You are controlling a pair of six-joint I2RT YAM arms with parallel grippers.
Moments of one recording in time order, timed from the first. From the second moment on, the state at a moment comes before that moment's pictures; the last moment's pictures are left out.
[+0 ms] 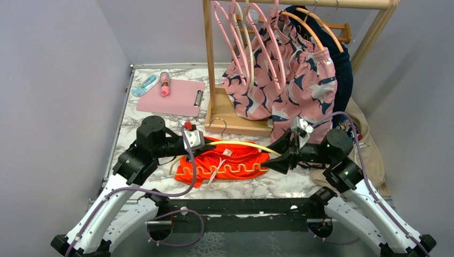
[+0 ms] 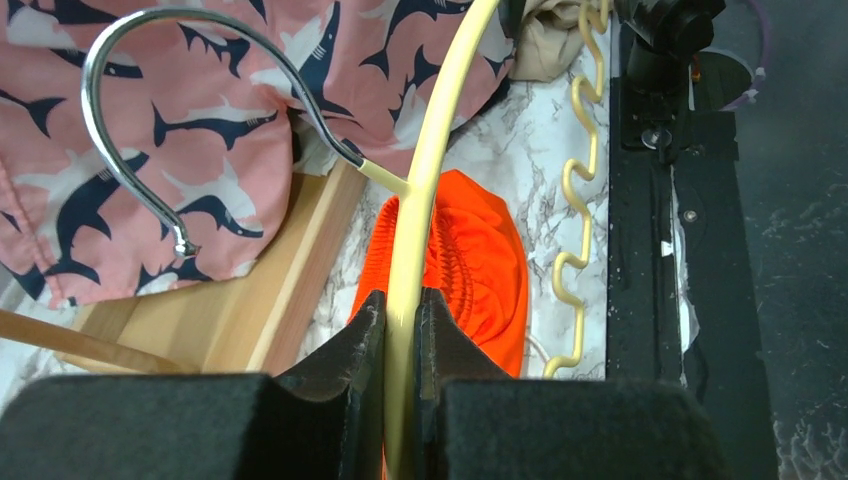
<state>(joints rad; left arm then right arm) -0.56 0.70 0.89 -0.47 0.78 0.41 0.57 0.58 0.62 -0.06 -0.88 0.22</state>
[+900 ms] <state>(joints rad) -0.64 0.79 0.75 -0.18 0.77 0.30 0.58 0.98 1.03 -0.30 -0.84 0.30</state>
